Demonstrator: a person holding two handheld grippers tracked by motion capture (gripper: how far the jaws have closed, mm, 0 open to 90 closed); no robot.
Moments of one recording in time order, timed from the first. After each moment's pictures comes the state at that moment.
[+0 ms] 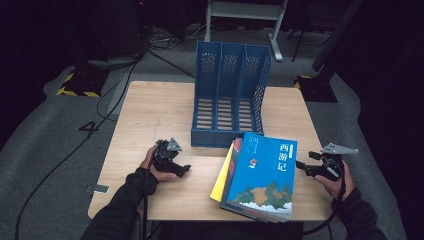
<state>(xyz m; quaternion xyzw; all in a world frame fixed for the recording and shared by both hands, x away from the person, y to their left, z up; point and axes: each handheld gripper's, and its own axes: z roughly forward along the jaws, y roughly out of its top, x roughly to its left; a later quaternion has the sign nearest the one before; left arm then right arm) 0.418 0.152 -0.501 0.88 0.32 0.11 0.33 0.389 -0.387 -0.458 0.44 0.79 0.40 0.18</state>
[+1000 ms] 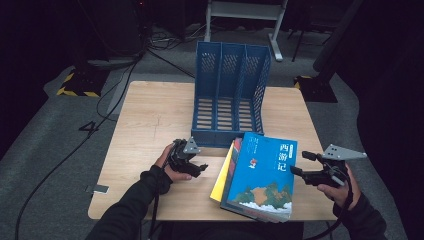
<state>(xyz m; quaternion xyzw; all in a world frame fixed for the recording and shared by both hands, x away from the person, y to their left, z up) 0.405 0.096 -0.469 0.89 0.24 0.13 0.37 0.344 -0.342 -0.399 0.35 0.81 0.44 0.17</state>
